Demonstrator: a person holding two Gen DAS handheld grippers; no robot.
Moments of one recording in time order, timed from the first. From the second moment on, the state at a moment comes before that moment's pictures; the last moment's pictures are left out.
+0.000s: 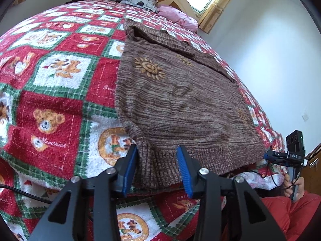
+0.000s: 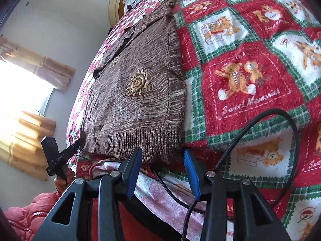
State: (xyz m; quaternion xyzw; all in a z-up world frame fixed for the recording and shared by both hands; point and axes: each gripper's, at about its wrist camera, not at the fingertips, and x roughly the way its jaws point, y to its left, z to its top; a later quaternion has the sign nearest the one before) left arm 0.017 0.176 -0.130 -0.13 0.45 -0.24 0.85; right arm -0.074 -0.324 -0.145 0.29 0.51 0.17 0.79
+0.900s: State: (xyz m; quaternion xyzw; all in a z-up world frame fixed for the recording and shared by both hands) left arm 0.170 0.161 -0.063 -0.23 0.42 -0.23 0.85; right arm 0.107 -0.354 -0.087 0.39 0.42 0.18 0.80
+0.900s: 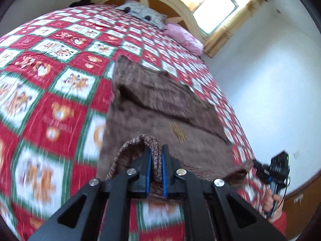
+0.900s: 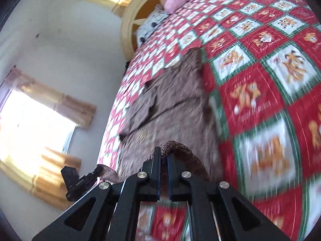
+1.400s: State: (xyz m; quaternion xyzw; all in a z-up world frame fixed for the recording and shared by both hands) left arm 0.204 0.172 -0.058 -0.09 0.41 -0.21 0.88; right arm 0.123 -0.360 -0.104 0.38 0.36 0.18 0.83
